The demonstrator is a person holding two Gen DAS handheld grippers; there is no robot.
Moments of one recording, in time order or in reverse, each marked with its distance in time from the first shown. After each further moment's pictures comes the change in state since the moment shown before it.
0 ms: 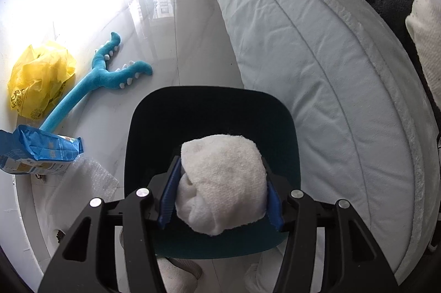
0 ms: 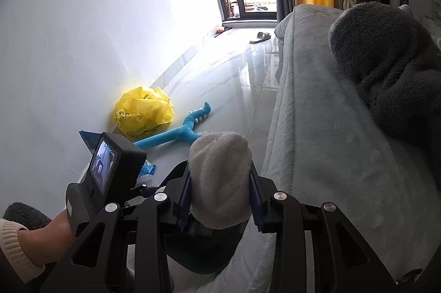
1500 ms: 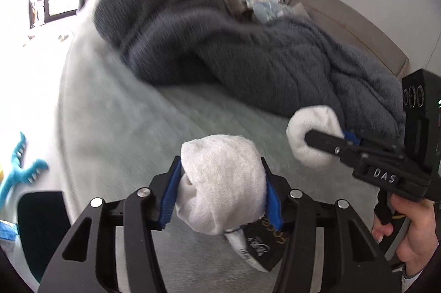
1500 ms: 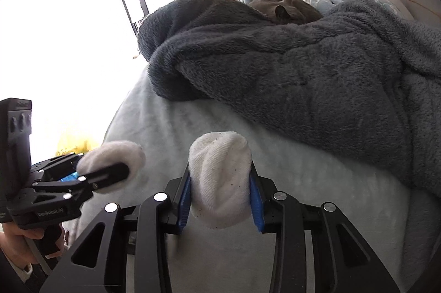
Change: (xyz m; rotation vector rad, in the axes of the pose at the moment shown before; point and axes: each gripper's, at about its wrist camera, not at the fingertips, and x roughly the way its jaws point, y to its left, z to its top) left arm -0.075 -0.275 0.025 0.280 -0.353 -0.345; right arm -0.160 -0.226 -0.096 0.294 -0.090 -0.277
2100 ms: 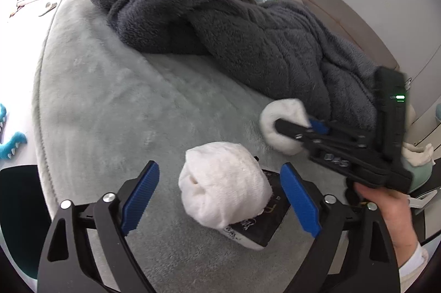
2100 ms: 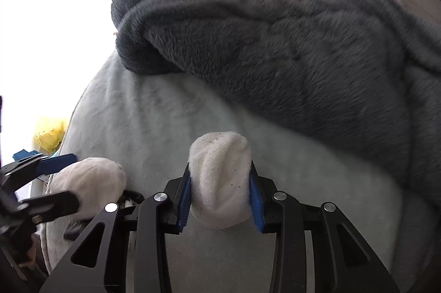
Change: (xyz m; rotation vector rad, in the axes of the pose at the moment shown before) left arm 0.021 0.005 -0.009 -0.088 0.152 -0.137; right arm 0.031 -0.013 0.001 -0.045 0.106 -0.121
